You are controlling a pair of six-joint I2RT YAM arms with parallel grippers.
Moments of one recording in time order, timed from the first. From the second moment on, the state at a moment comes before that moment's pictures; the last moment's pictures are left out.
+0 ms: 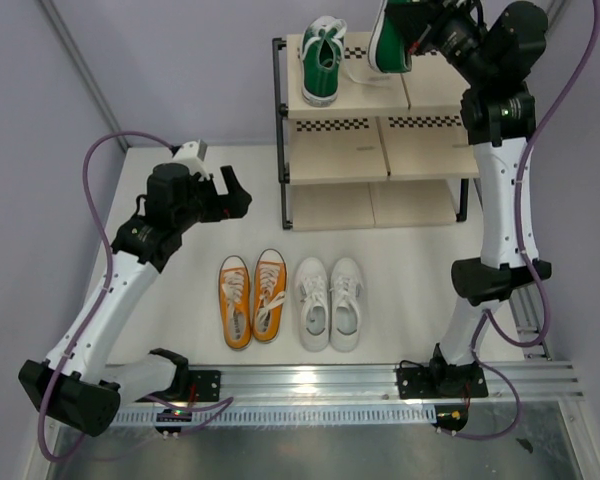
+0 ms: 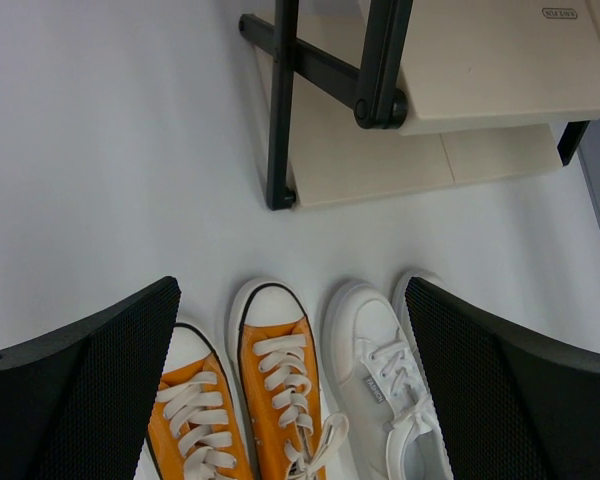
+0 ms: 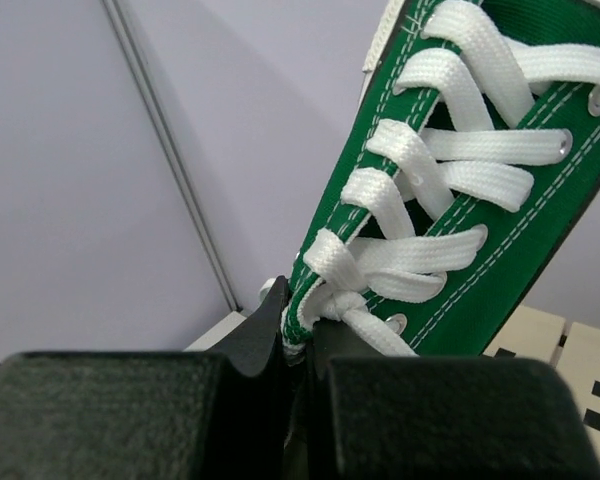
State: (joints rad) left arm -0.35 1.13 1.20 -0.51 0.04 -0.39; right arm 0.14 1.88 2.57 -0.32 -0.49 0.39
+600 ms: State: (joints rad) left arm -0.35 1.13 1.20 -0.51 0.04 -0.39; right arm 0.23 1.90 2.55 -0.47 -0.32 0.28
